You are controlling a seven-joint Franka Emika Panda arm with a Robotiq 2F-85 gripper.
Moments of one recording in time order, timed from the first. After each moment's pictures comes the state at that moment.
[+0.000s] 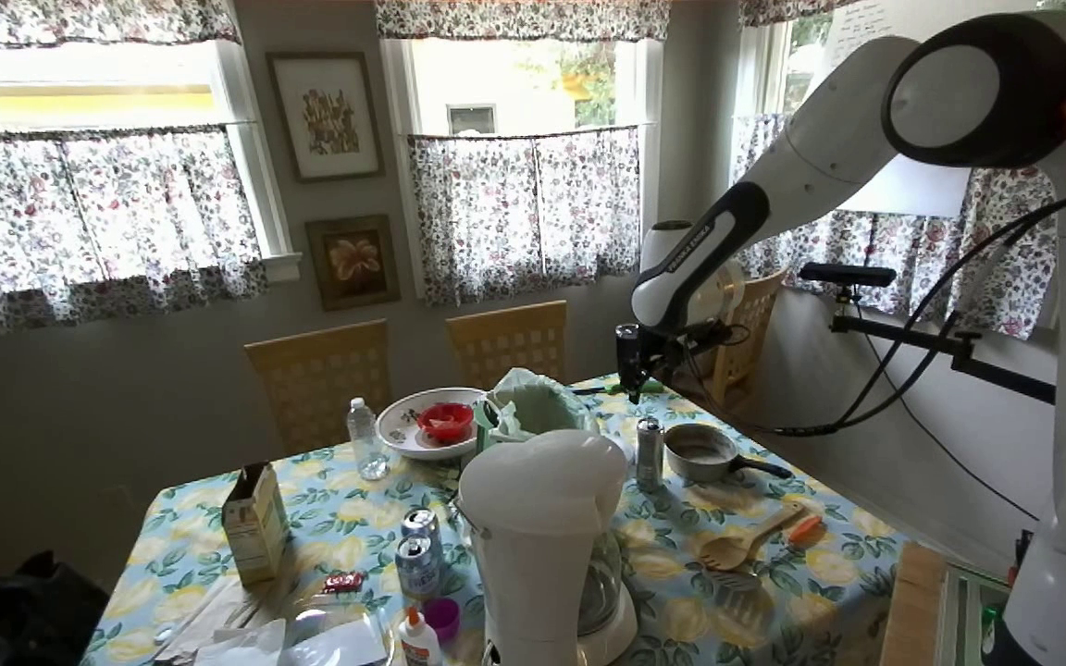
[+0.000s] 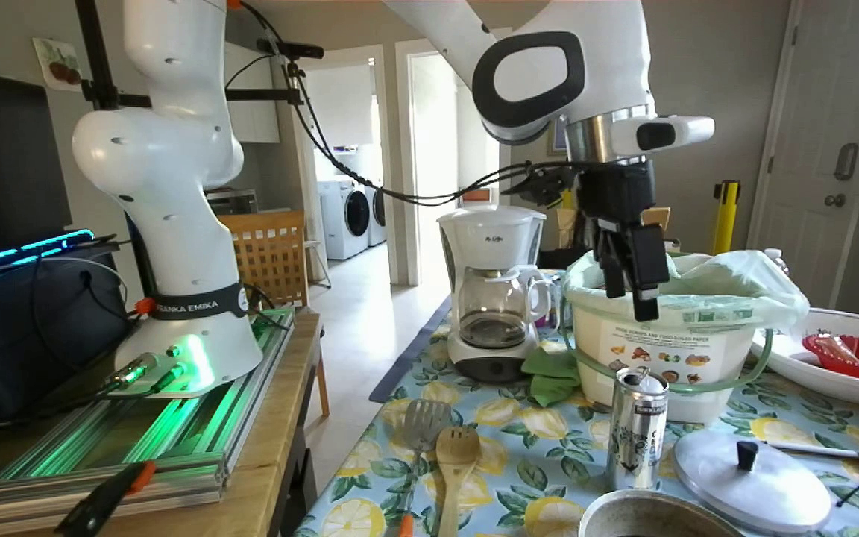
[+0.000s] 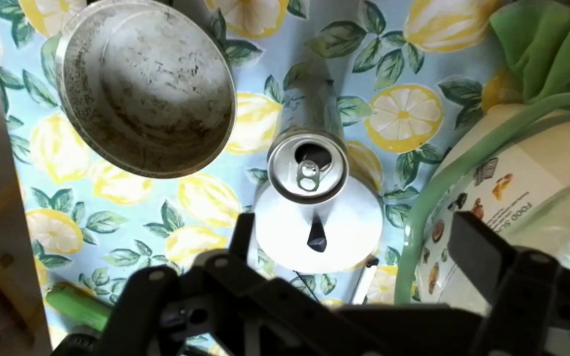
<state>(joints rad) -0.20 0.25 -0.19 -2.17 -0.04 2.62 -0.09</state>
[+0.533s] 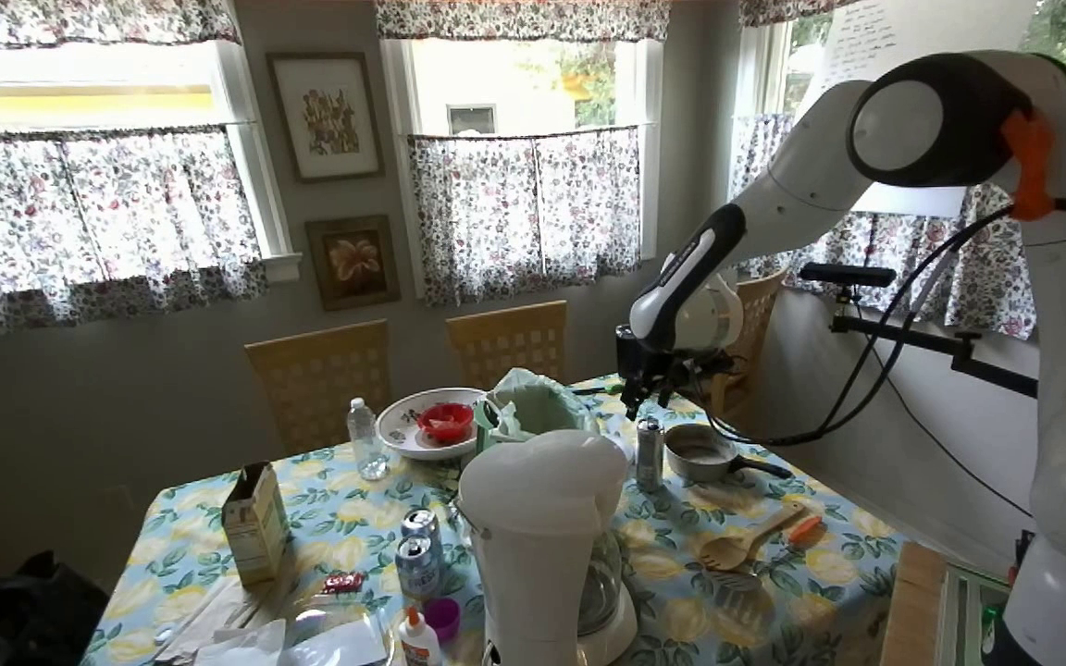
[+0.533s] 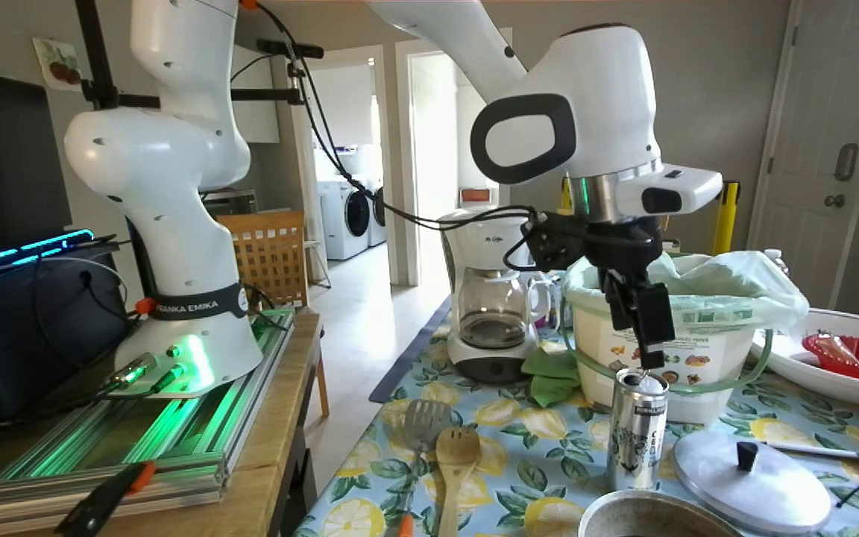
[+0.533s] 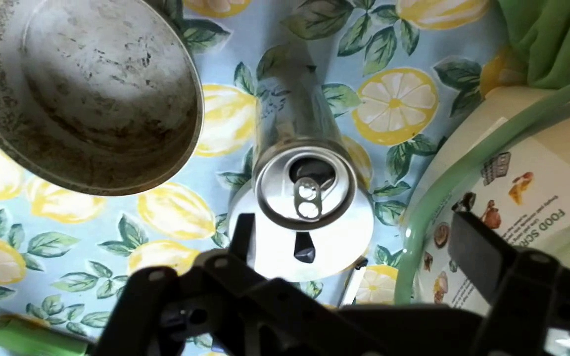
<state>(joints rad) -0.36 0.36 -0.05 -2.16 0.22 2.75 -0.33</state>
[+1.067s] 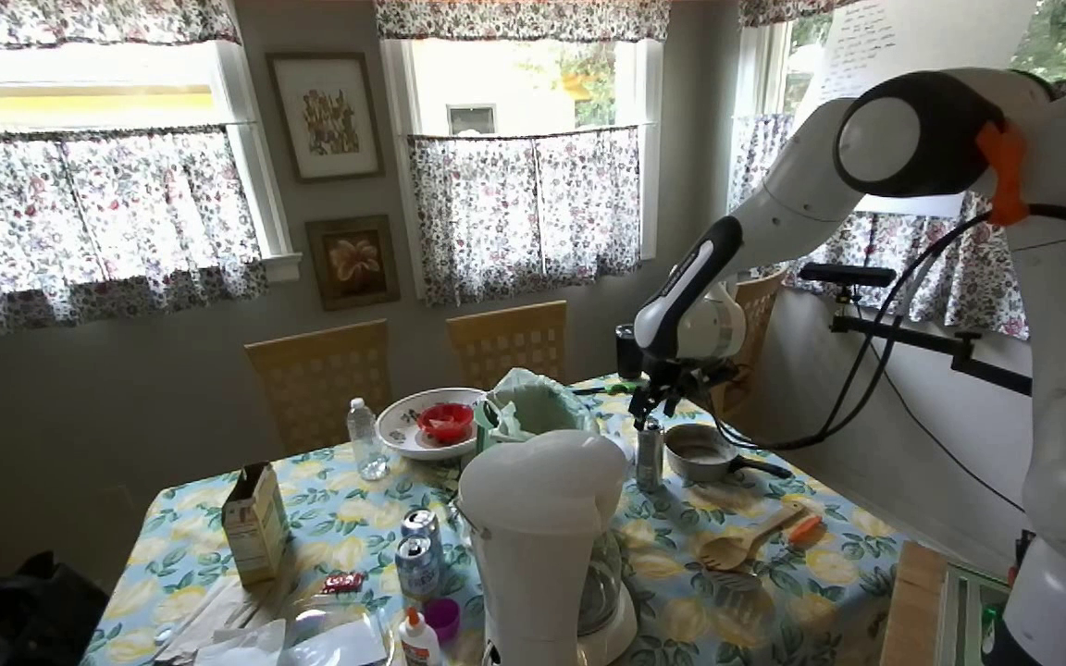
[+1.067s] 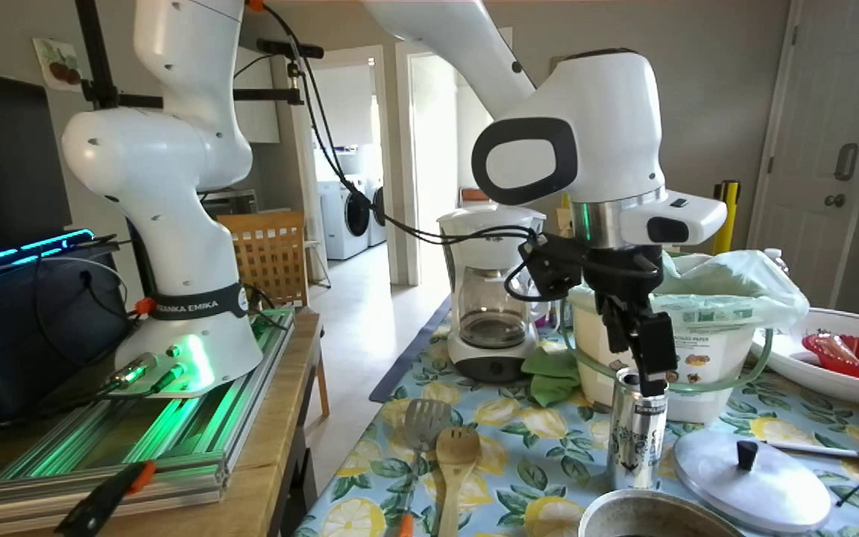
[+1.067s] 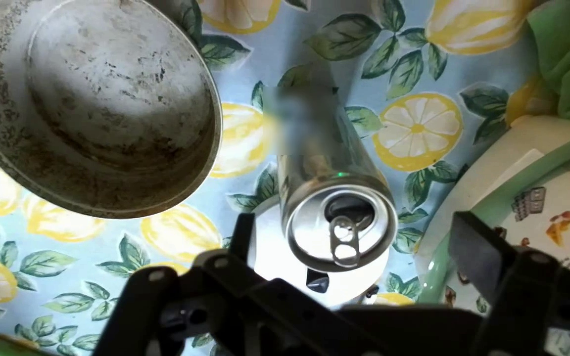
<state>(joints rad) -0.40 0.41 -0.03 -2.15 0.23 2.76 -0.40</state>
